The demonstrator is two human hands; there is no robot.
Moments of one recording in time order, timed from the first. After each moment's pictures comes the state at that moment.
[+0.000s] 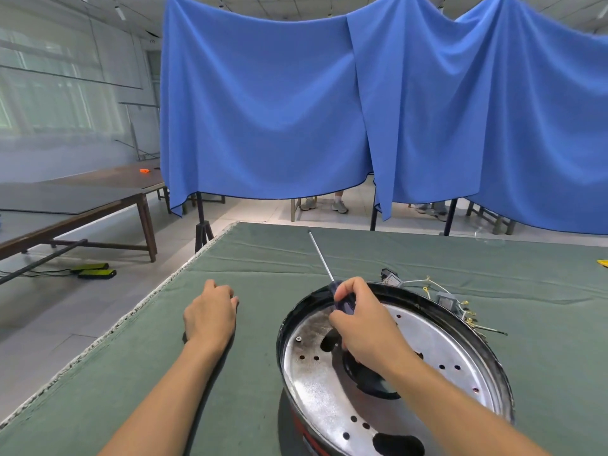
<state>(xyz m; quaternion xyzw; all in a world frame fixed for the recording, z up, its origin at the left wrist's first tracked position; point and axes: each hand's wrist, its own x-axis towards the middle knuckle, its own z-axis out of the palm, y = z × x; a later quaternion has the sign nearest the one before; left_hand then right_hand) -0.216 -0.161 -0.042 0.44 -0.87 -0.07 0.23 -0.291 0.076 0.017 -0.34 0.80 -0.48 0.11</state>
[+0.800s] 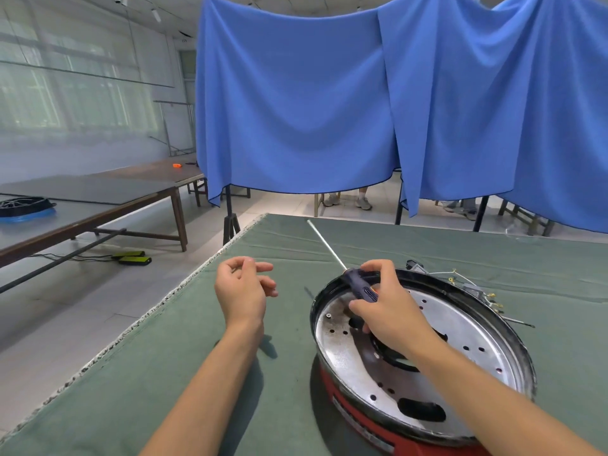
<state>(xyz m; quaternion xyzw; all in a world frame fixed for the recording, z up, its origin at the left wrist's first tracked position) -0.183 -0.094 0.004 0.29 -0.47 -0.61 0.56 -0.275 0.083 0.026 -0.37 0.82 -0.44 0.09</state>
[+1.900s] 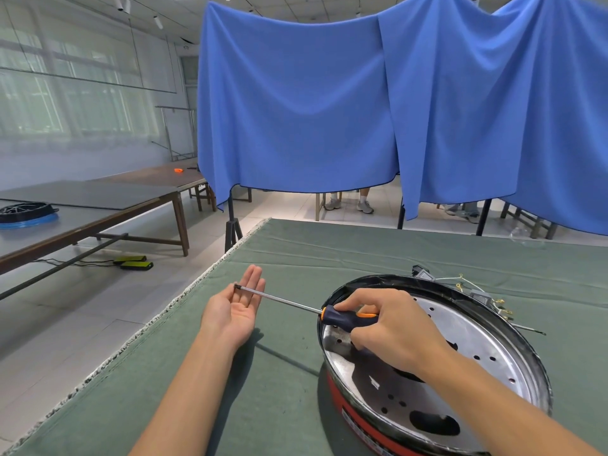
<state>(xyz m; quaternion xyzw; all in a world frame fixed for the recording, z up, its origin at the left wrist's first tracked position) -0.159 -0.126 0.003 0.21 -0.15 -0.90 0.36 -0.262 0.088 0.035 -0.45 0.82 -0.35 0.07</state>
